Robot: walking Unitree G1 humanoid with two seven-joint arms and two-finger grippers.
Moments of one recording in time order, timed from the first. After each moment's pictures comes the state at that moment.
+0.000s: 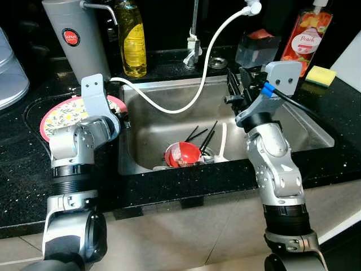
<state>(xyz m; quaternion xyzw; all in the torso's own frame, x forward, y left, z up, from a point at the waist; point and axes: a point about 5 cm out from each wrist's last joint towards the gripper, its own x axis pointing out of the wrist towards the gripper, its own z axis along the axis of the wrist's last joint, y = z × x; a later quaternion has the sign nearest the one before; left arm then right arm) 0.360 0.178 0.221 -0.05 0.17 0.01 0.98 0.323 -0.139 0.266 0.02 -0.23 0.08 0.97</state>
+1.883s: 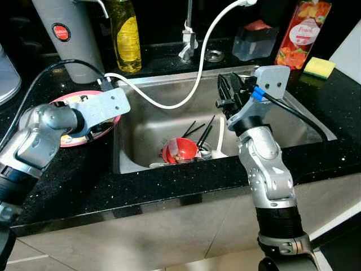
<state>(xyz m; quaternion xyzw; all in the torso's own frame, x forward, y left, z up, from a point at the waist) 0.337 0.217 0.244 0.47 0.16 -0.25 0.83 0.322 -0.126 0.257 0.03 -0.22 0.09 0.97</state>
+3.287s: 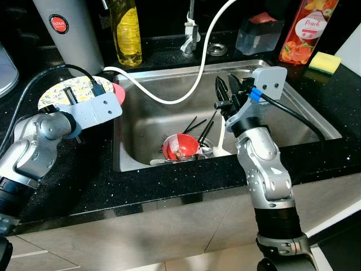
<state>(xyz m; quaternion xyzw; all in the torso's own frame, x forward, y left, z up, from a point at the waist) 0.336 0.228 0.245 0.56 0.09 -0.12 0.81 0.322 -0.122 0.255 0.03 -0.21 0.10 0.97</state>
